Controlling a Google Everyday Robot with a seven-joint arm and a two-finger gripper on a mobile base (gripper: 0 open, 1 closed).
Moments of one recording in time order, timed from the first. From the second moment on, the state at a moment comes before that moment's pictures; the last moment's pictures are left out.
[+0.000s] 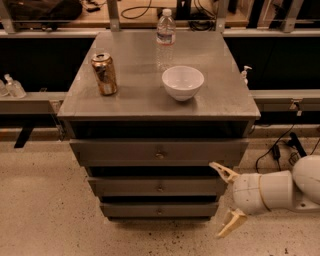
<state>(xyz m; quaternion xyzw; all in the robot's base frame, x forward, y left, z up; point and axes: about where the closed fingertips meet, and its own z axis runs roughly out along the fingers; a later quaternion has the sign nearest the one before) 0.420 -0.151 0.675 -0.66 0.63 0.16 0.38</state>
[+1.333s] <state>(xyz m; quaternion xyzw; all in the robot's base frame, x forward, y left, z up) 0.472 -0.150 0.455 -0.72 0.64 0.11 0.25</state>
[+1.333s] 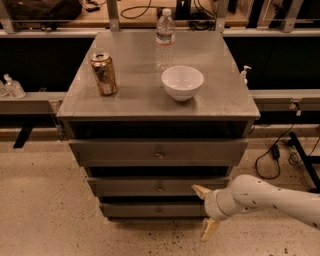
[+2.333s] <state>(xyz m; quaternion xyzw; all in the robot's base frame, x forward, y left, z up) 0.568 -0.149 0.433 -0.69 0.66 0.07 0.28</state>
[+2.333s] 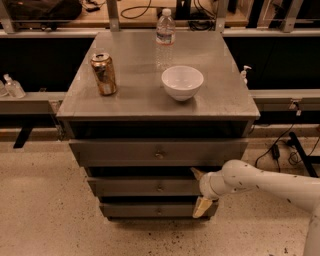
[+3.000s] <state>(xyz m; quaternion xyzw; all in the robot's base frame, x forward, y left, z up) 0.567 -0.153 0.419 -0.69 0.68 0.06 0.25</state>
